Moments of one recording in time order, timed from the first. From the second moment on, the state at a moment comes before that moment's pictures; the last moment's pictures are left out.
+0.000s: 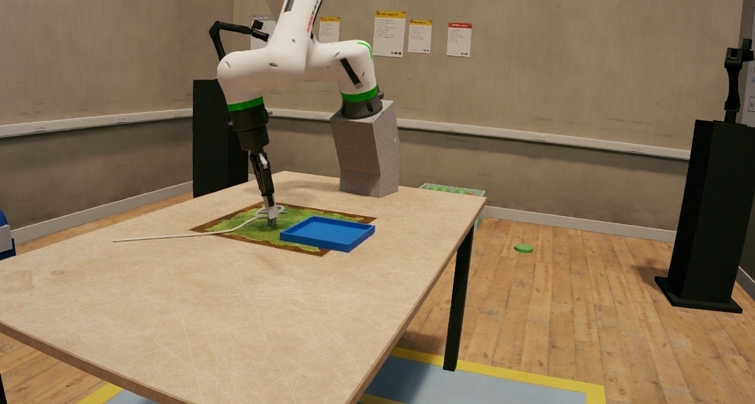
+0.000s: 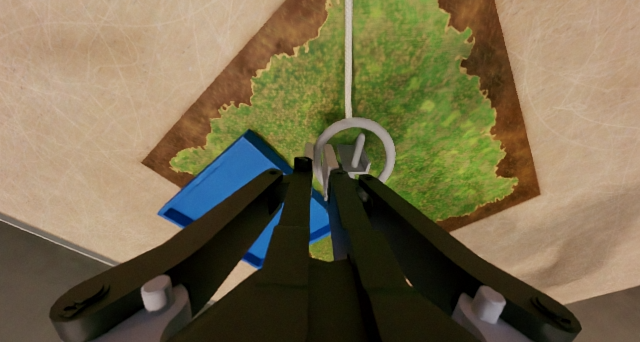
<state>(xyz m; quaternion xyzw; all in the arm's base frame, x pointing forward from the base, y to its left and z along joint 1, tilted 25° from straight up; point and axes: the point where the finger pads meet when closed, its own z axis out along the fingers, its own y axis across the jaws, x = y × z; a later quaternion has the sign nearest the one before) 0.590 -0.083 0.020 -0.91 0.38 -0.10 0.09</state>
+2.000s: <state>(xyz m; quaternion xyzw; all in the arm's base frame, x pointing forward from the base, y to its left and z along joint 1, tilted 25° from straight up) 0.578 -0.078 0.036 -0.90 0.39 -0.19 0.05</state>
